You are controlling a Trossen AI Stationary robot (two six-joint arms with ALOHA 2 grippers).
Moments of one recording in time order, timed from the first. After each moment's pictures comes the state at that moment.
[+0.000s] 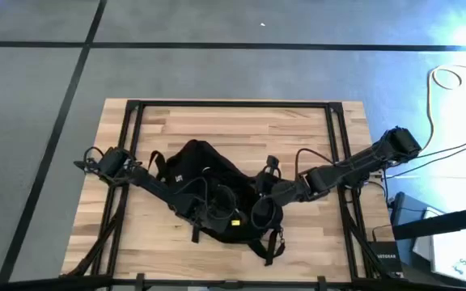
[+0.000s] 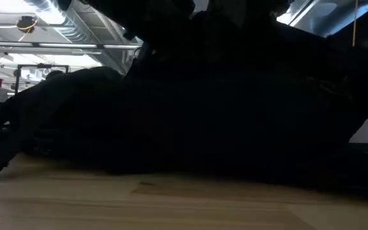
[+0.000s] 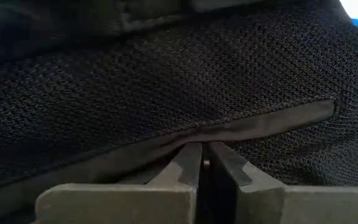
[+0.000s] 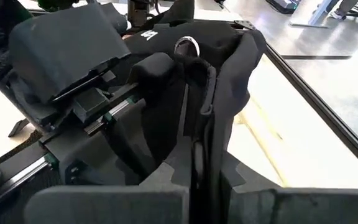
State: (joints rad) left arm -0.42 1.97 1.18 0.27 -1.06 -0.52; right arm 0.40 1.46 0.99 -0.14 0.62 0.23
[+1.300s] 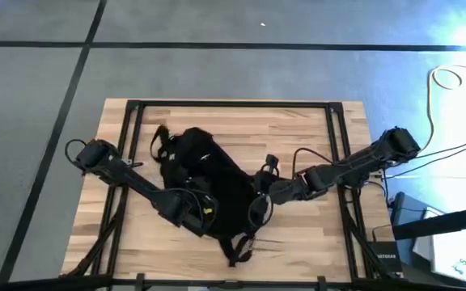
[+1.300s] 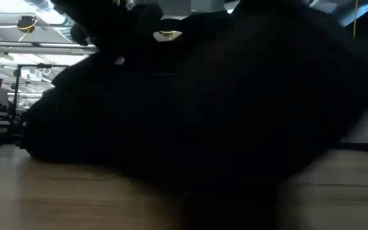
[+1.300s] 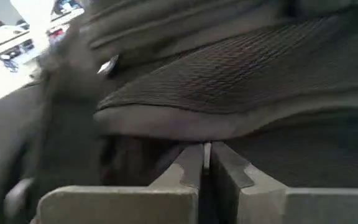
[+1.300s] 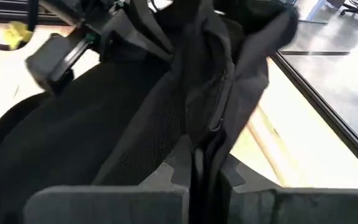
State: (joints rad) left arm -0.48 1.77 1.18 -0.85 -1.25 -1.13; right arm 0.40 1.46 0.99 -0.17 0.61 0.24
